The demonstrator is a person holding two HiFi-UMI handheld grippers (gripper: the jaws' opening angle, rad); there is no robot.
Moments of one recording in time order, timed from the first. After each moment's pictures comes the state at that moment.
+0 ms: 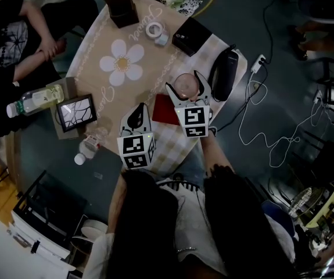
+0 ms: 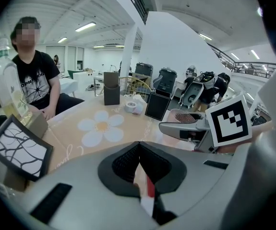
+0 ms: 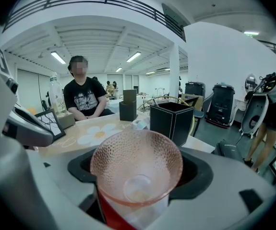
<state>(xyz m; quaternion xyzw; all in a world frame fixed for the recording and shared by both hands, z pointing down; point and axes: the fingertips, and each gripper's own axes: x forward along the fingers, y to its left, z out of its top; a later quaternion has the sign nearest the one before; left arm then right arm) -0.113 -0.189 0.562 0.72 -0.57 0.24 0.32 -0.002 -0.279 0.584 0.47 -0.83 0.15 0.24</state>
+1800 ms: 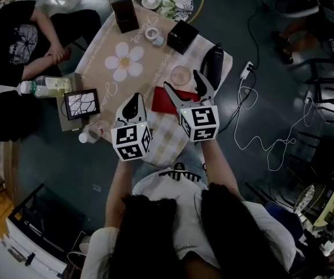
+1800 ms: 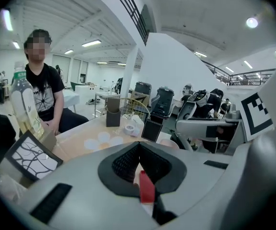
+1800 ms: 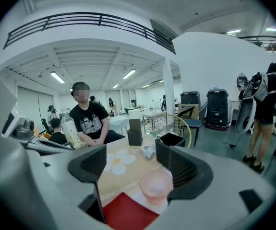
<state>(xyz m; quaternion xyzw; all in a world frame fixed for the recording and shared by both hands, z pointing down) -0.124 -0.175 0.480 0.74 -0.60 0.15 0.26 0.000 -0.230 0.458 0.49 -0.84 0.15 0.15</state>
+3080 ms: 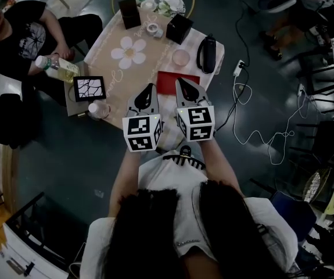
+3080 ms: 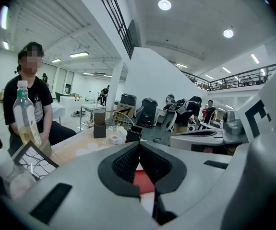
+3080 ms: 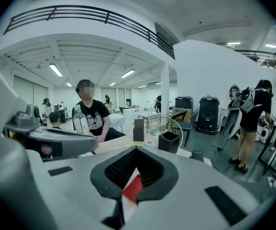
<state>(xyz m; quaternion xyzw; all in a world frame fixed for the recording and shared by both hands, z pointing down) -0.100 -0.099 0.414 0.81 -0.55 0.10 0.20 -0.018 -0.116 0.417 0.53 -0.82 0.13 0.17</state>
